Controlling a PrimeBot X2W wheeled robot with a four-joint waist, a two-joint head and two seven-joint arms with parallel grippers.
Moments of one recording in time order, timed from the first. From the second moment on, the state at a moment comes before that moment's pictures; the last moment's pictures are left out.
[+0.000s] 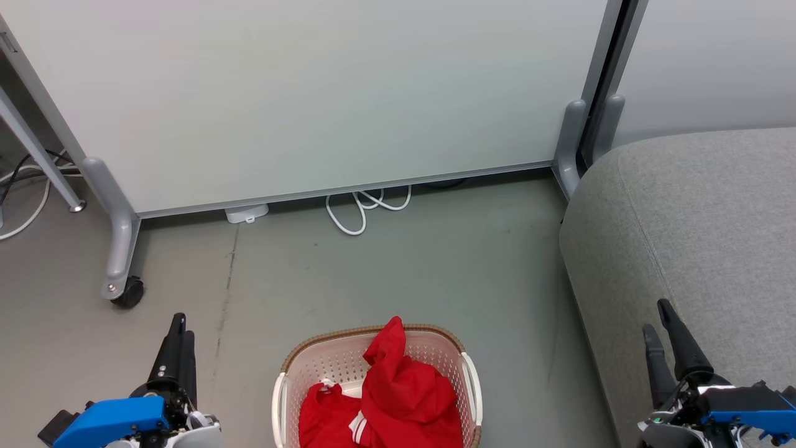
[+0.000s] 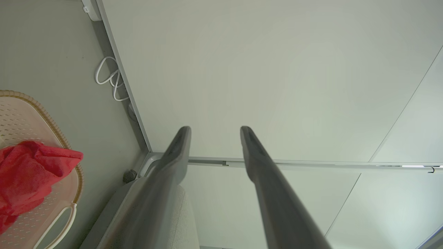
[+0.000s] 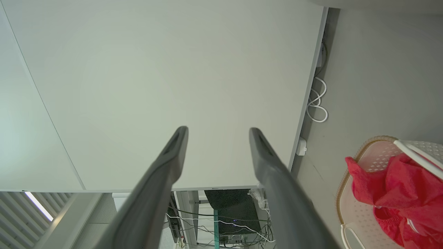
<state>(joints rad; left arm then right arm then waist) -0.06 0.04 0.11 0.29 -1.61 -0.13 0.11 -0.07 -0.05 -0.11 0.29 1.61 0.13 0.11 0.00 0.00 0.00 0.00</state>
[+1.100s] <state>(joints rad) -0.08 0.04 0.02 0.23 -1.01 -0.07 -0.03 -0.08 -0.04 -0.01 0.25 1.07 0.13 -0.03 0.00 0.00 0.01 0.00</state>
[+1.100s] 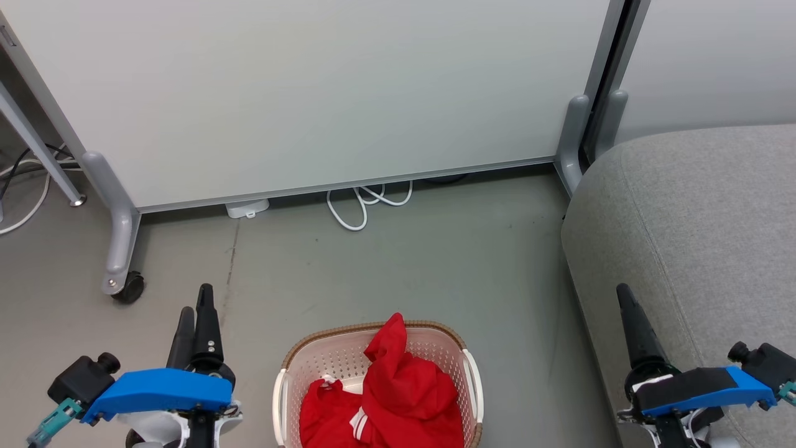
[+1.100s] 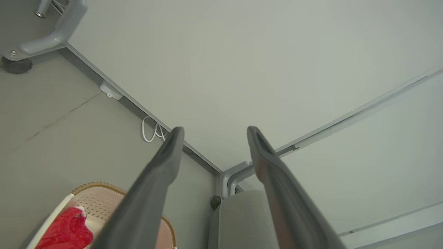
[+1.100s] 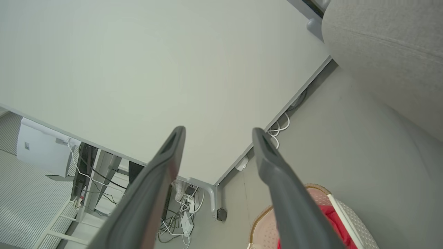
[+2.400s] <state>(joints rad) -0.10 0.06 -0.12 0.27 -0.47 0.00 -0.15 -0.11 -0.05 0.08 0.30 0.56 0.13 -0.15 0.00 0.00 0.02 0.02</state>
